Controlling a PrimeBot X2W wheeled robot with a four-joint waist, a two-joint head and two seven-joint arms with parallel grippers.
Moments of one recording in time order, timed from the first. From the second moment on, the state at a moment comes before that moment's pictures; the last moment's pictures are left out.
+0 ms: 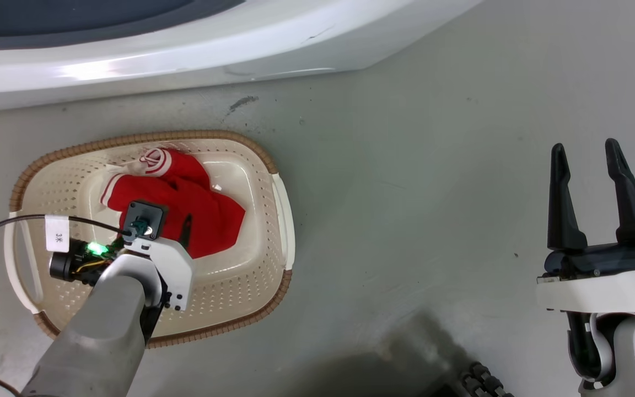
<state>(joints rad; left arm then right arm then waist) -0.76 0.31 -0.70 1.13 -0.49 -0.01 -0.26 -0.19 -0.05 -0.05 -0.06 0.12 0.13 -0.26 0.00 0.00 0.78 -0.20</state>
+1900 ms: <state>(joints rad) -0.85 0.49 -0.18 0.43 -0.18 -0.12 0.03 -0.16 -0.05 0.01 0.03 0.20 0.13 -0.26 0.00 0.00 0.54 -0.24</state>
